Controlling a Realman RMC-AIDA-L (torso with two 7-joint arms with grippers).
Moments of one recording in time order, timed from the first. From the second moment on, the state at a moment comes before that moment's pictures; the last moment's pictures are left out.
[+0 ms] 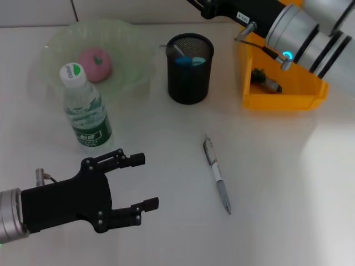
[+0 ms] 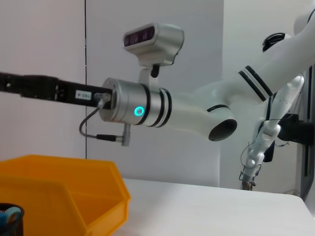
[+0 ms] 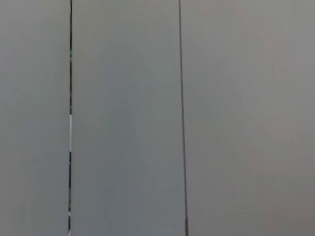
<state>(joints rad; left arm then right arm) -0.24 -2.07 1.04 0.54 1.62 1.72 -0.84 0.83 2.09 -1.28 -0.20 -0.72 -1.14 0.69</state>
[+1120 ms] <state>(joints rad) -0.27 -2.07 1.04 0.54 1.62 1.69 -0.85 0.53 2.08 -1.35 -1.67 -2.45 -1.73 2.88</state>
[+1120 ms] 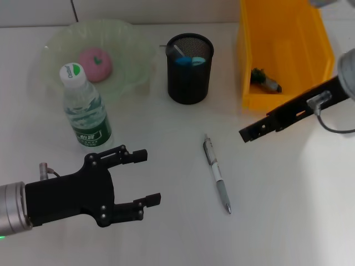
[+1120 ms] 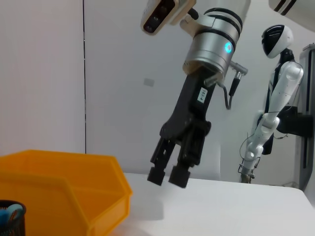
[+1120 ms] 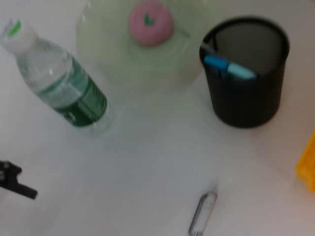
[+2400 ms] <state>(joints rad) -0.28 -2.07 1.04 0.54 1.62 1.68 -0.86 0.73 2.09 -1.56 -1.12 -2.45 -1.37 2.96</state>
